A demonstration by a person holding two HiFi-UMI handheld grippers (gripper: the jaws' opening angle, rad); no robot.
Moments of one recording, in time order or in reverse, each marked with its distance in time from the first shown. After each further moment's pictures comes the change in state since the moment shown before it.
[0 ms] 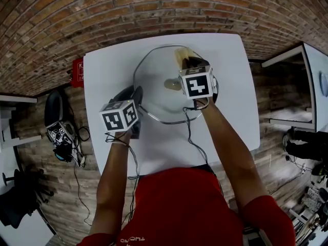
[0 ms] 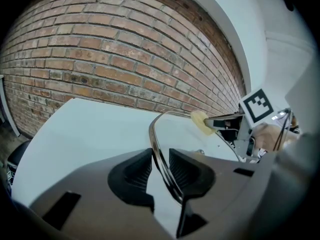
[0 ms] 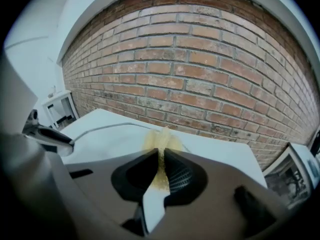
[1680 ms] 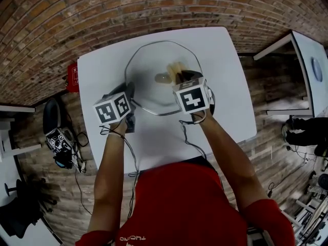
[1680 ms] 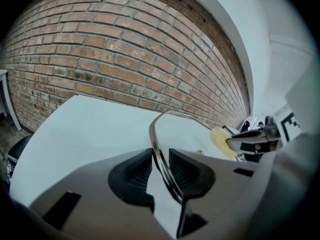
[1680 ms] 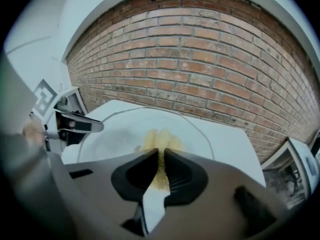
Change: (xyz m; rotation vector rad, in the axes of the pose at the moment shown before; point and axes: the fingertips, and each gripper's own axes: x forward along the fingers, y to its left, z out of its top) left arm -0.006 -0.002 -0.004 -0.035 -0.007 0.009; right arm -0.073 0.029 -0.052 -0.038 0.079 0.034
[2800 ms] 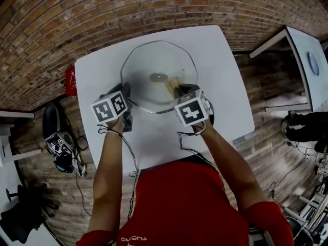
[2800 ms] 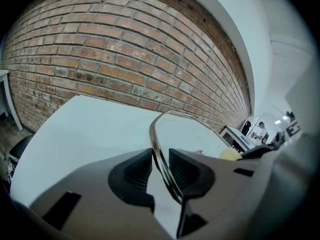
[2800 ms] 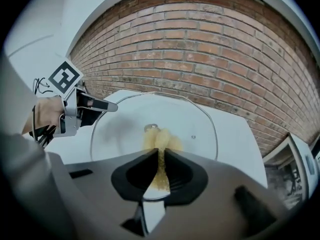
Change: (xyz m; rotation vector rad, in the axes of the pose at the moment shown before) left arm -0.002 0.001 -0.002 -0.001 -0.002 0.014; right arm -0.017 0.026 -0.060 0.007 0.082 0.063
